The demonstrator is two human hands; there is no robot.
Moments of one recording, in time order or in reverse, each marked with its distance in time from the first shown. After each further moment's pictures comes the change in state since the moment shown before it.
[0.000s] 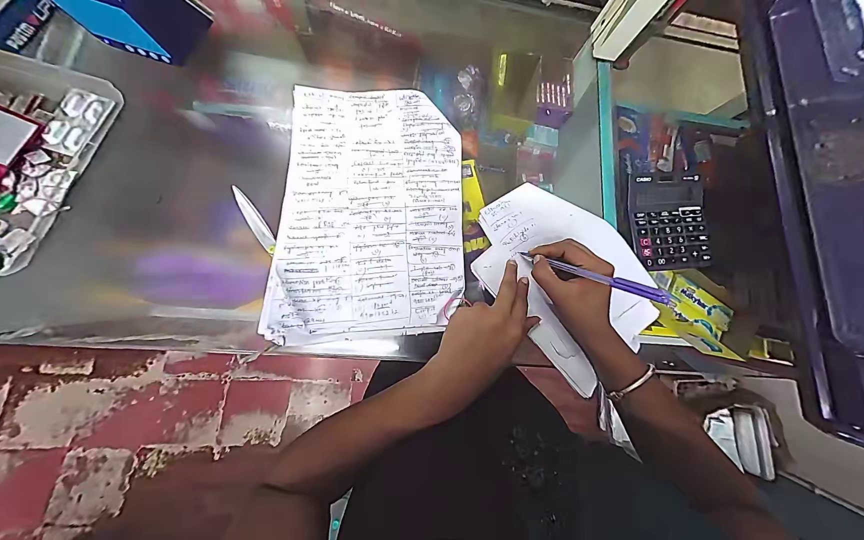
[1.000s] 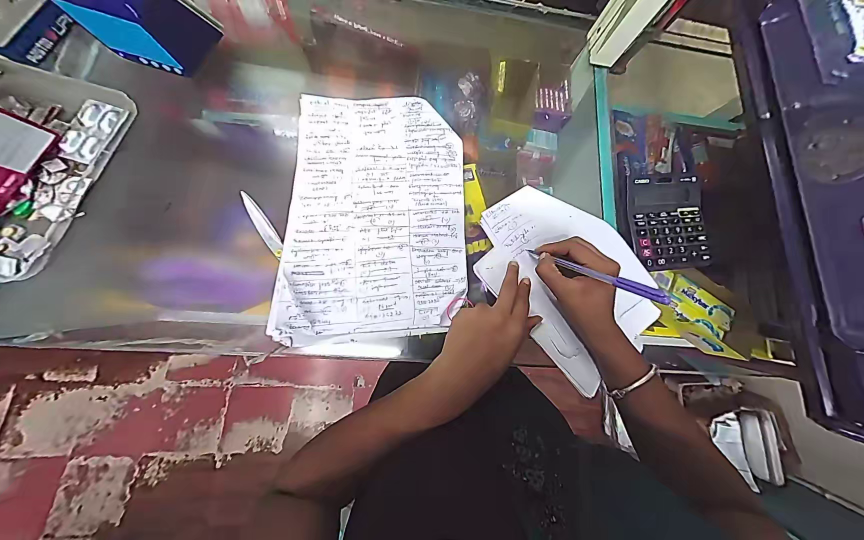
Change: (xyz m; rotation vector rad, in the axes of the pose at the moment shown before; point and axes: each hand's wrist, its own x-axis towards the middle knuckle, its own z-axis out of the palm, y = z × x) left_hand 0.000 0.000 -0.002 -0.043 -0.022 -0.021; right_hand 0.003 0.003 -0.002 -0.082 0.039 -0.054
